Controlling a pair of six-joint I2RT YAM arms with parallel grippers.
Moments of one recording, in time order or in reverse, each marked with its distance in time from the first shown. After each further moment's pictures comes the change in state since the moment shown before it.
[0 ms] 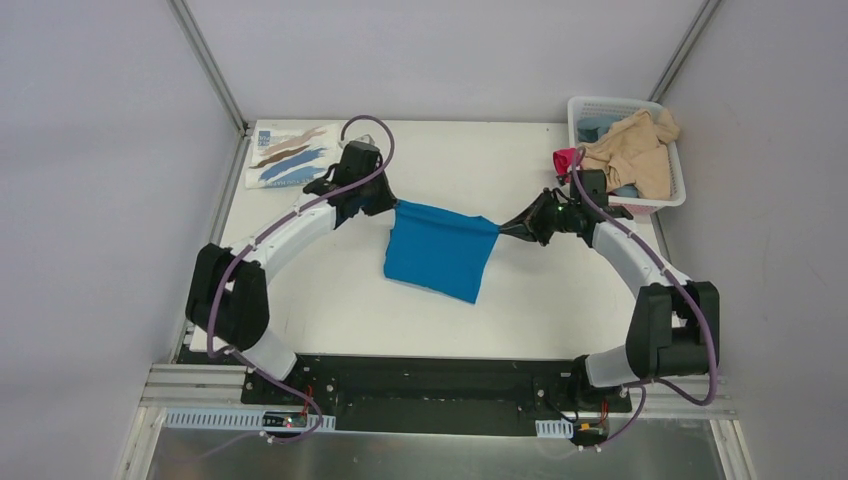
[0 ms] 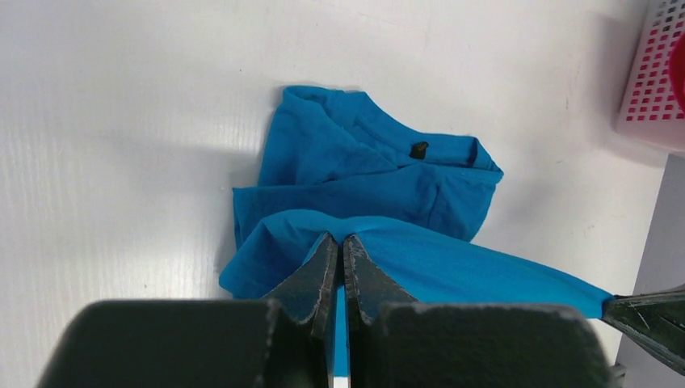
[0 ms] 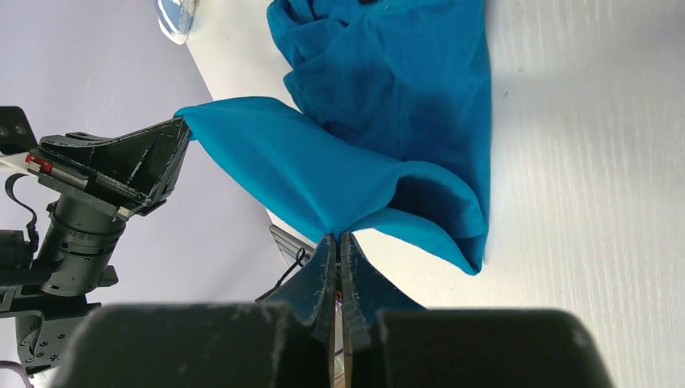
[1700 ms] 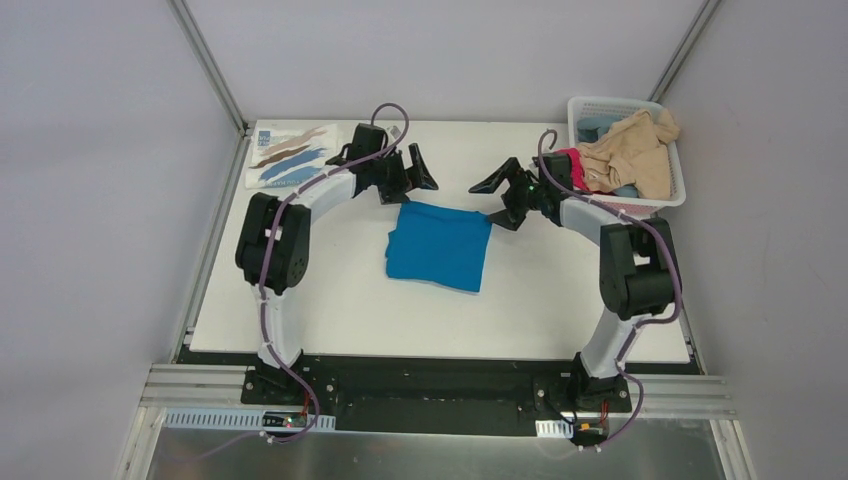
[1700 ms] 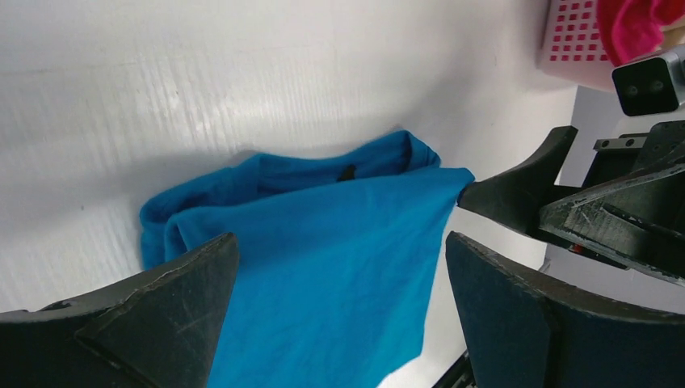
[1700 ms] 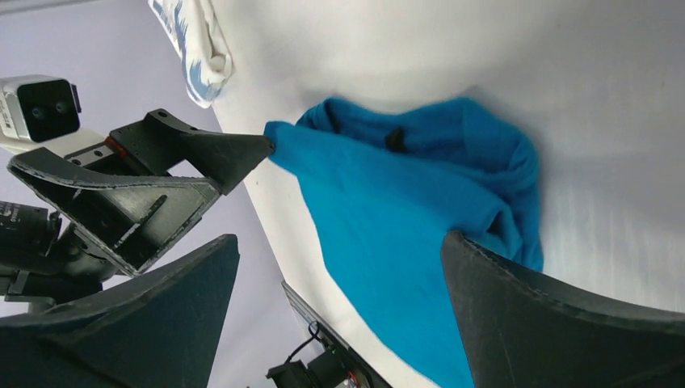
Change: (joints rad) left arm 0.104 0.410 0.269 0.132 0.505 0.044; right arm 0.084 0.354 0.142 0.371 0.058 0.127
